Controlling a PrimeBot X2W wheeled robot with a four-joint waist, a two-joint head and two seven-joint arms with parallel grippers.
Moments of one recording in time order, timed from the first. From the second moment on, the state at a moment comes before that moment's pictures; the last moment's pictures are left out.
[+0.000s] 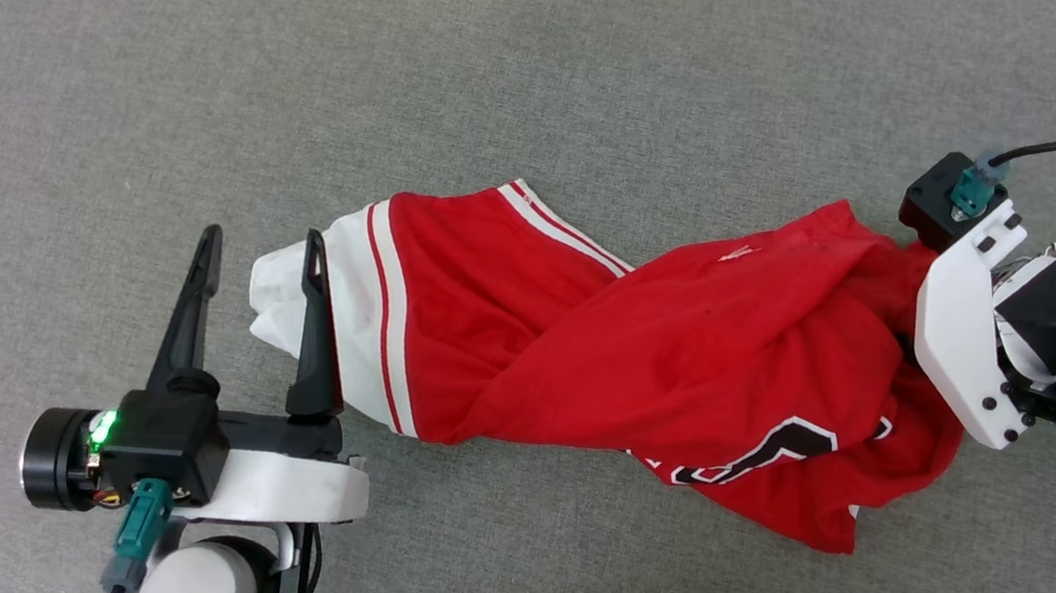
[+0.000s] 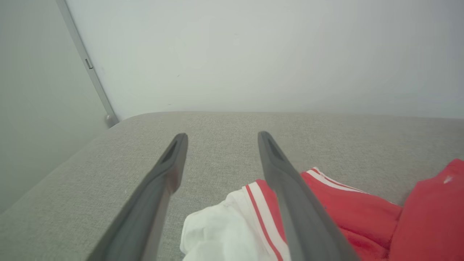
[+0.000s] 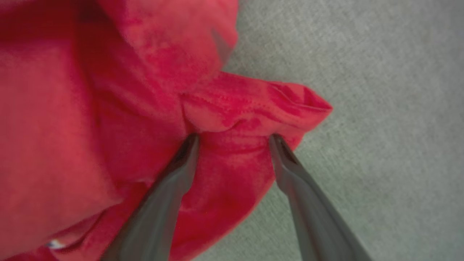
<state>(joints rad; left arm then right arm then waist) -0.13 0.16 -0.25 -0.16 -0.17 0.32 -0.26 -1.13 -0.74 1.26 0.35 0.89 0.13 0.70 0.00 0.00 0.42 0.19</state>
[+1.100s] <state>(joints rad) 0.05 0.08 -0.06 -0.07 -0.10 0.20 -0.26 -0.92 -0.88 1.28 -0.10 0.93 0.13 0.36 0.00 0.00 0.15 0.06</state>
